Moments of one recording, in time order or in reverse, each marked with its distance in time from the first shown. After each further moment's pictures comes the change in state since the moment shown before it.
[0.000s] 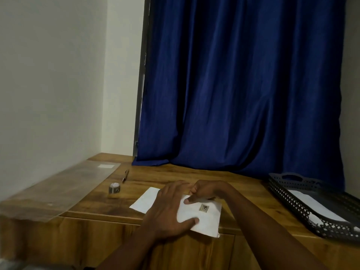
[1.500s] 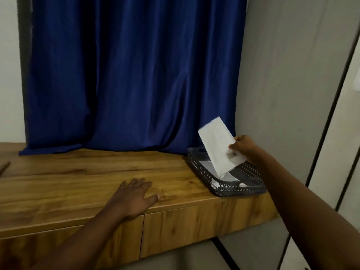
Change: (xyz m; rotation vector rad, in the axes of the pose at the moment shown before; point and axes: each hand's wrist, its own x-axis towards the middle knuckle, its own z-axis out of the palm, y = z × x) left_hand 0.087 0.103 0.105 0.110 -0.546 -0.084; right_hand -0.220 0.276 -0.131 0.554 1.003 0.532
